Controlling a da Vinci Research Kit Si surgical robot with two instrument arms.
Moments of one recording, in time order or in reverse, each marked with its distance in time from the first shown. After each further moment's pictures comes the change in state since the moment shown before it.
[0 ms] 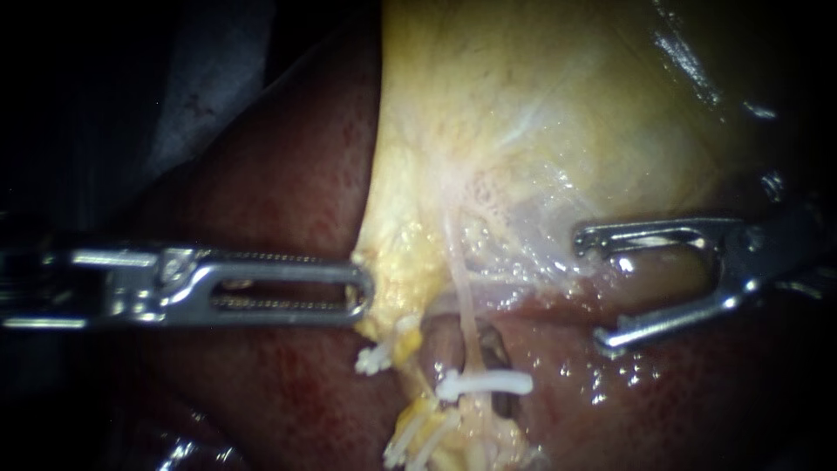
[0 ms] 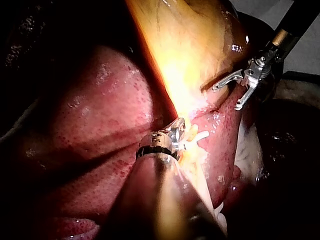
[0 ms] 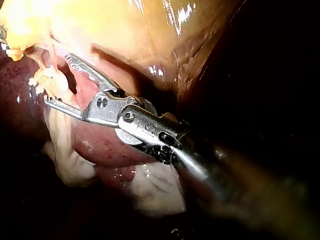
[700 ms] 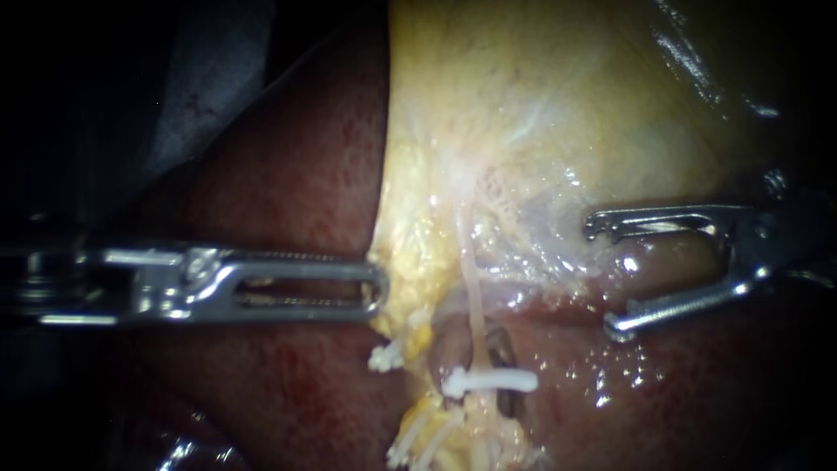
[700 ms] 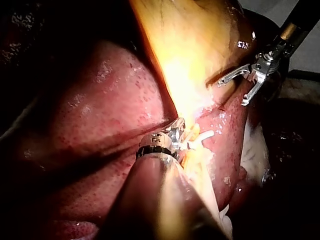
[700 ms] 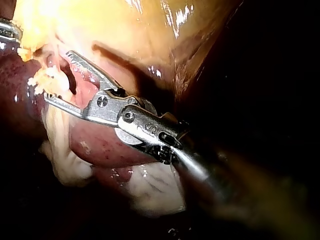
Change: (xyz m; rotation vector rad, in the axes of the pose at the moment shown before) right arm 0.000 0.000 -0.001 -0.016 0.003 0.000; left arm 0.001 0.002 0.004 -0.012 -0.011 0.011
